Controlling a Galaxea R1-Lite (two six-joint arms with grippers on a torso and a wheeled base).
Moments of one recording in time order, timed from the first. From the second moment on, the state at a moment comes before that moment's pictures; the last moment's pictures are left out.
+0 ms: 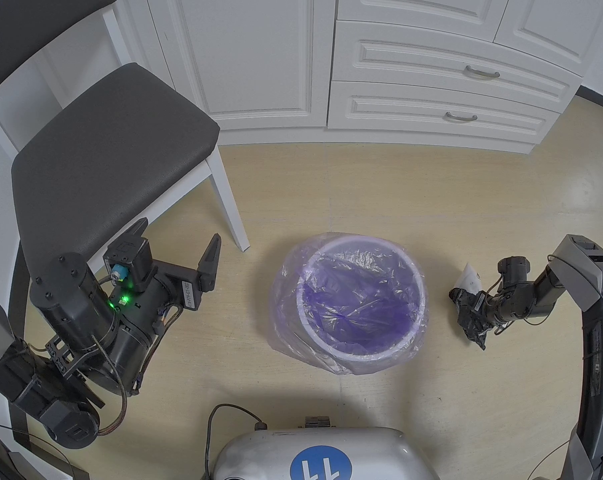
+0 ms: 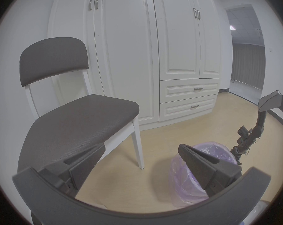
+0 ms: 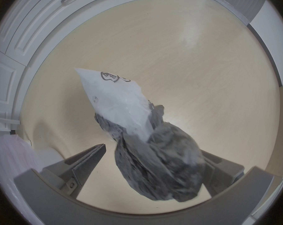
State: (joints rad) left arm -0.59 1.76 -0.37 -1.53 0.43 0.22; right arm -0.13 2.58 -1.35 -0.43 0.03 0.47
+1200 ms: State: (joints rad) left arm -0.57 1.79 -0.39 -1.53 0.43 0.22; right arm -0.10 2.76 -1.72 -0.22 0.00 0.48
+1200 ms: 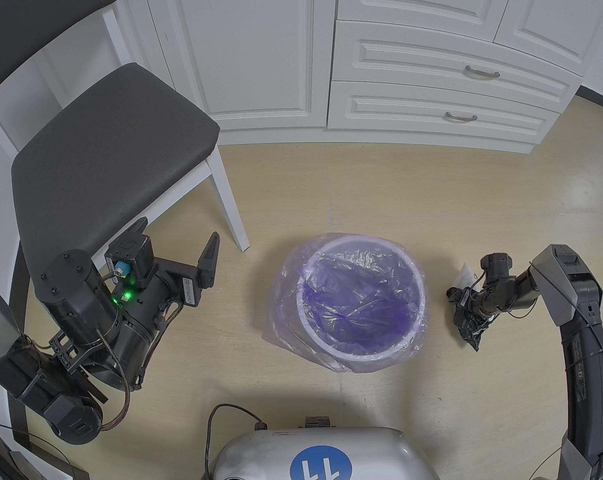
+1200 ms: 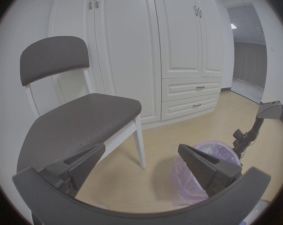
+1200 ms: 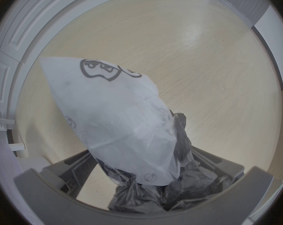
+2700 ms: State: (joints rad) left arm -0.55 1.72 -0.39 -1.53 0.43 0.23; right arm 0.43 1.63 -0.94 -0.27 0.16 0.44
